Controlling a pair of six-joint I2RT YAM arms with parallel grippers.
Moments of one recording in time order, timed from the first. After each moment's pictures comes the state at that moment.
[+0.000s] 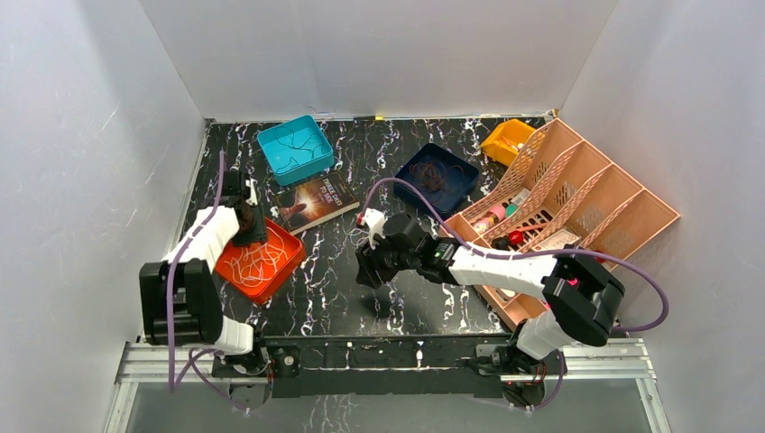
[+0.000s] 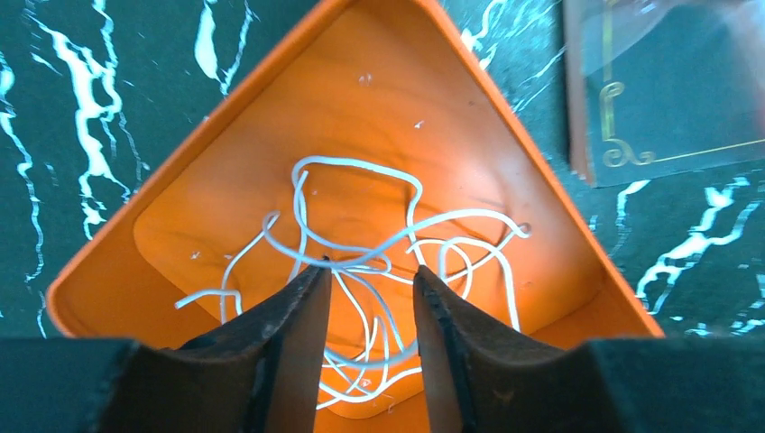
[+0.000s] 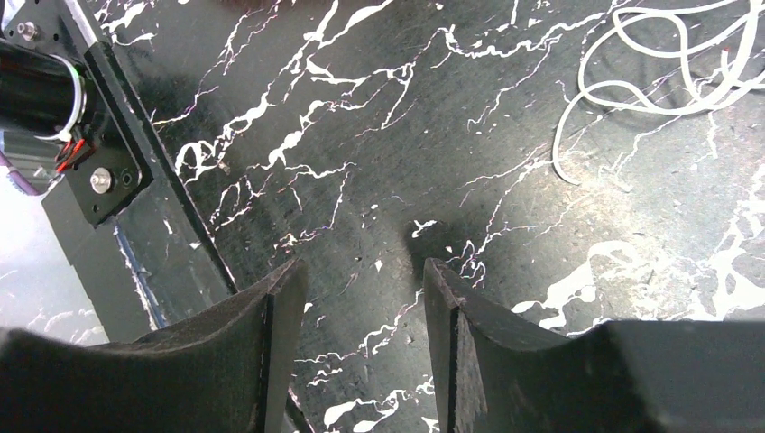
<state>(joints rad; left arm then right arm) 0.05 1.46 0.92 -0.67 -0.14 -0.15 1.03 1.48 0.85 -0.01 -0.22 0.26</state>
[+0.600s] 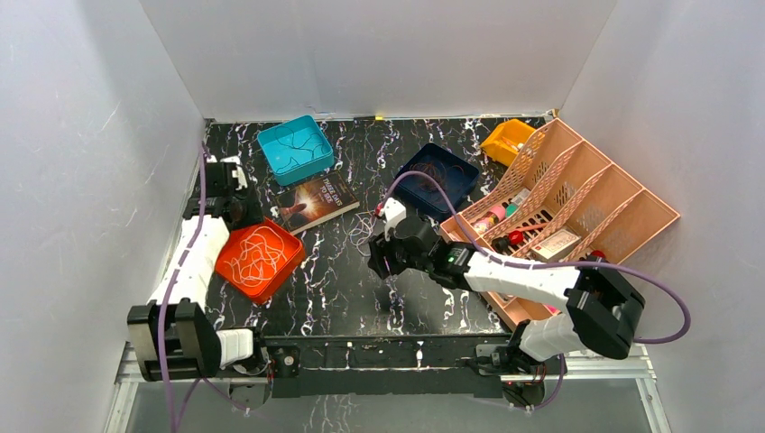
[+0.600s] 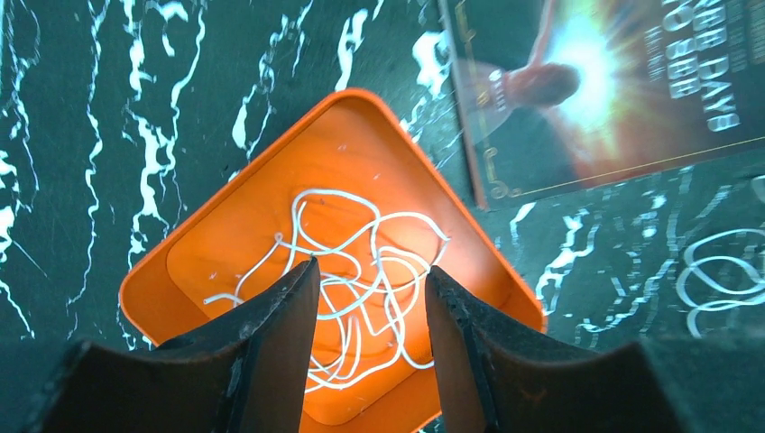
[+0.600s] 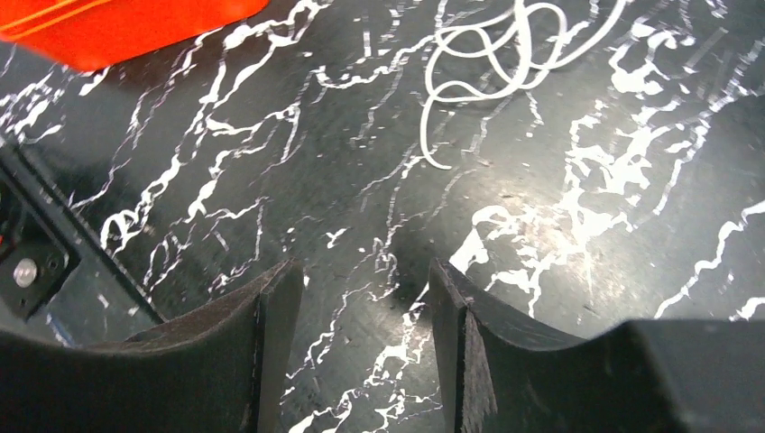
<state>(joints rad) 0.05 1.27 0.97 -0.67 -0.12 -0.17 1.03 1.37 0.79 -0.01 0.02 0.31</state>
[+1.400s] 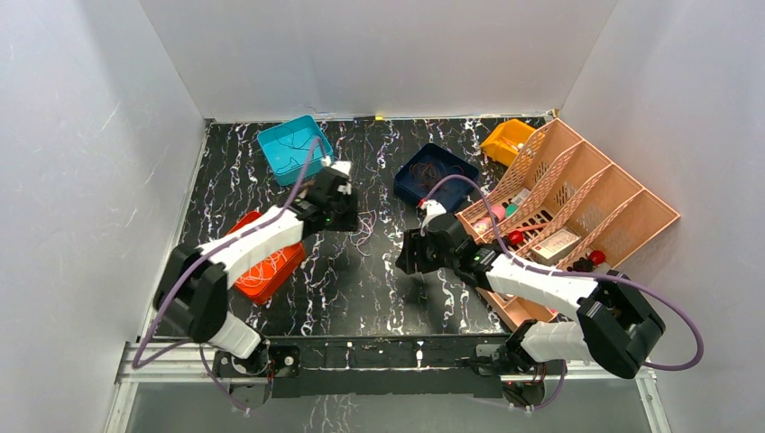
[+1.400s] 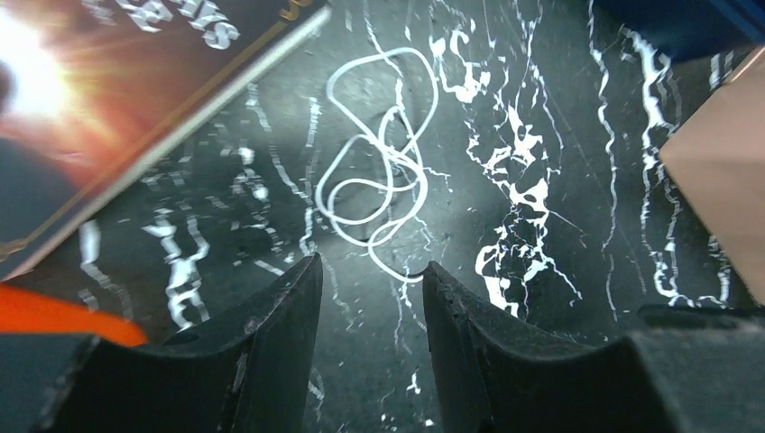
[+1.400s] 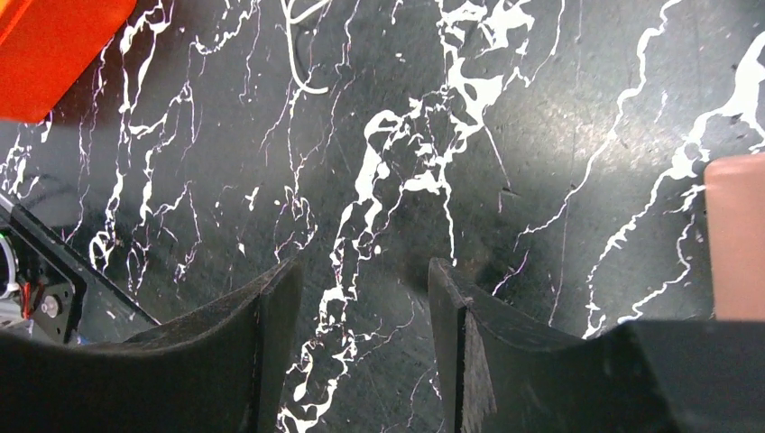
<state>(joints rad) -0.57 1.44 1.04 -0.43 -0.11 -0.42 0.82 1.25 0.62 -0.05 -0.04 0.53</state>
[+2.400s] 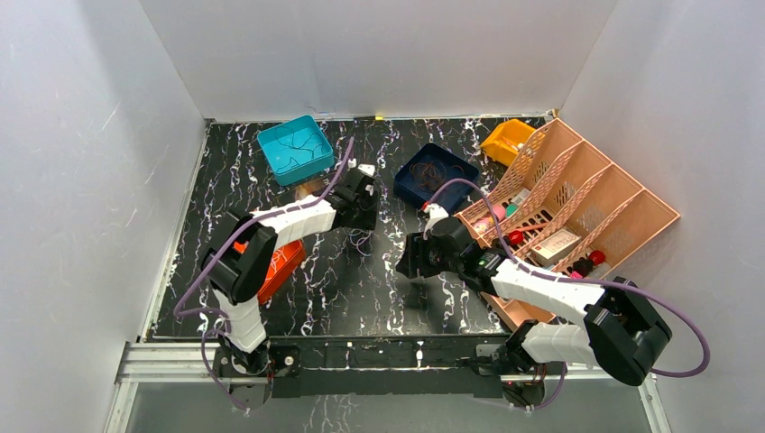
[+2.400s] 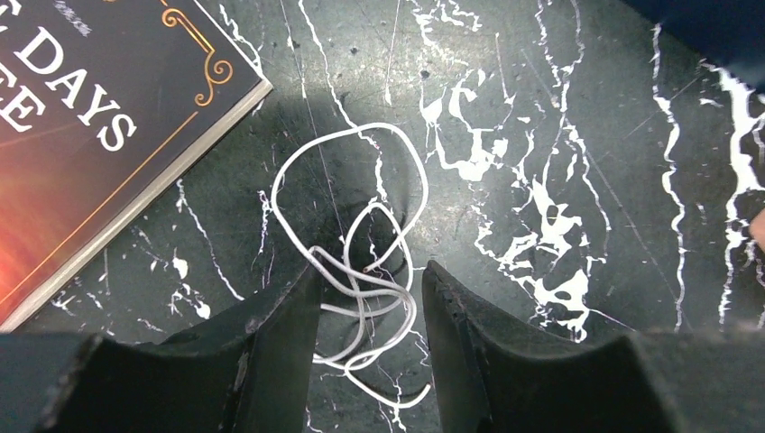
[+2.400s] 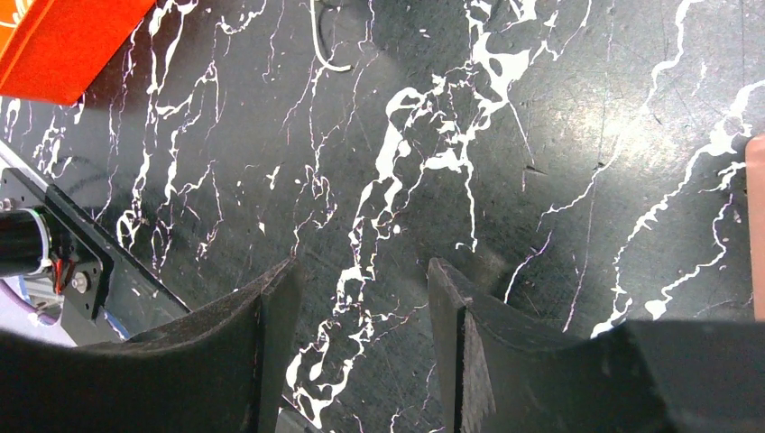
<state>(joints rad) -0.65 1.81 1.17 -0.30 -0.16 -0.39 0.82 1.20 0.57 -0.04 -0.10 0.56</state>
